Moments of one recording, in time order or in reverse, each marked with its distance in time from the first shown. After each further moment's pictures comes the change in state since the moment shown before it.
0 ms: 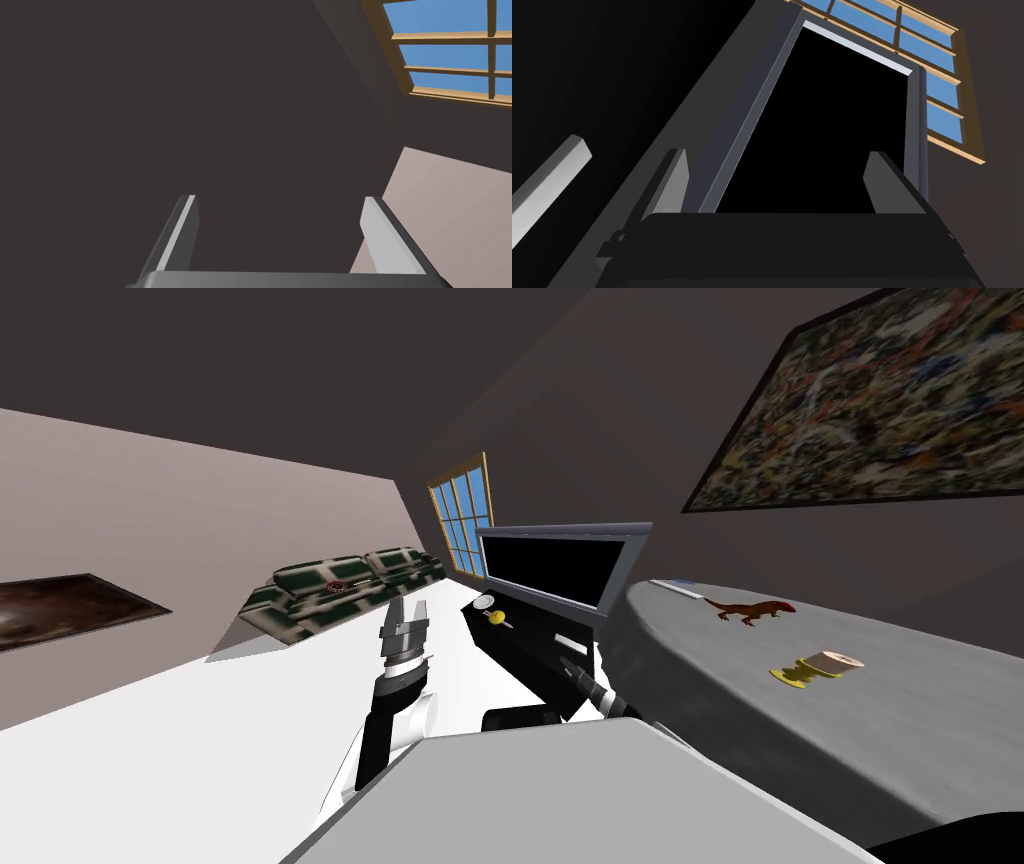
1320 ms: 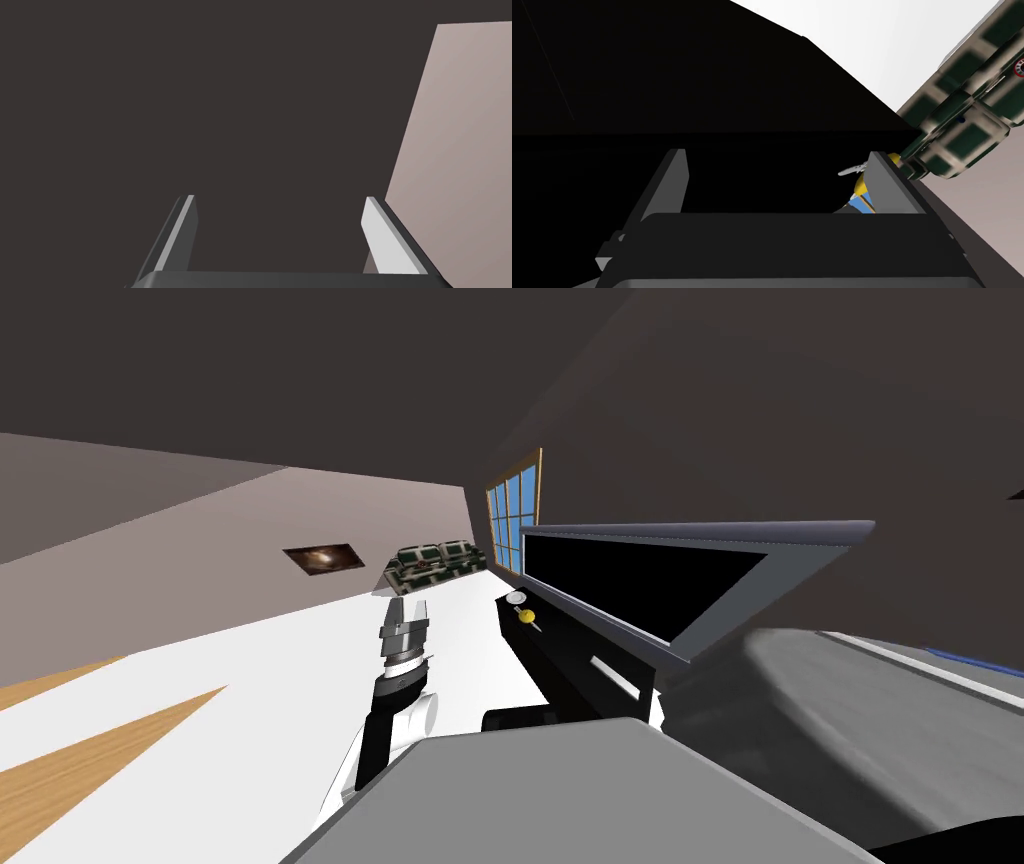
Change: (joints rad) left arm 0.000 0.000 0.000 0.000 0.000 0.000 0.000; right arm -0.041 -0.199 0.226 0.449 0.111 0.035 0.022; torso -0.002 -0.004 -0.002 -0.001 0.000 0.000
